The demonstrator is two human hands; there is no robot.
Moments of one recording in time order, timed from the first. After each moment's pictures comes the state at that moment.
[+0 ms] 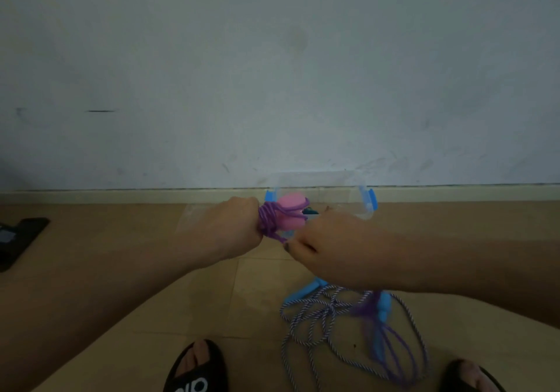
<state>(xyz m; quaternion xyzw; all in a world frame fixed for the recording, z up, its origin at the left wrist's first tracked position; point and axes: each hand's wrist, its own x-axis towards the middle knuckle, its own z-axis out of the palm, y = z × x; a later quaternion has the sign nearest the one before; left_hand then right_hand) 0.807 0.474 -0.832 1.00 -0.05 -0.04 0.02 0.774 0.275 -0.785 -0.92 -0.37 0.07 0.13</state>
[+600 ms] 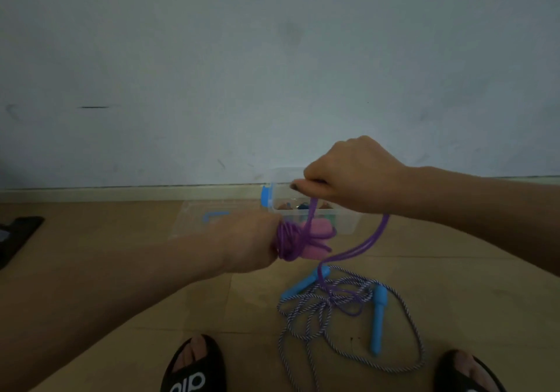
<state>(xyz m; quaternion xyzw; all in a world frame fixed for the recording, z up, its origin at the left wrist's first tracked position) 0.779 0.443 -0.811 0.97 -0.20 -0.10 -0.01 0.833 0.250 -0.757 -0.89 -0.42 -0.17 -0.04</state>
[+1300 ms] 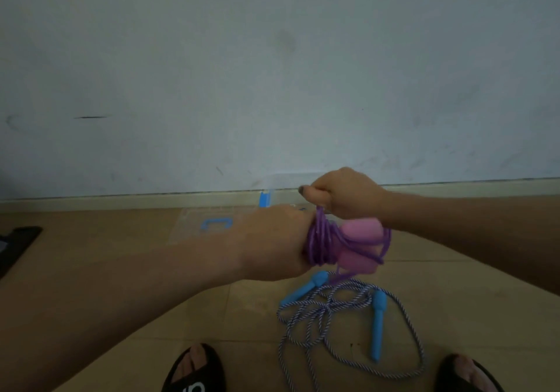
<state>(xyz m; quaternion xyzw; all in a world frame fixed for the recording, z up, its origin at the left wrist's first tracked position) 0.764 0.405 -0.775 0.95 -0.31 -0.02 0.07 0.858 0.245 -0.806 -0.94 -0.29 0.01 0.17</state>
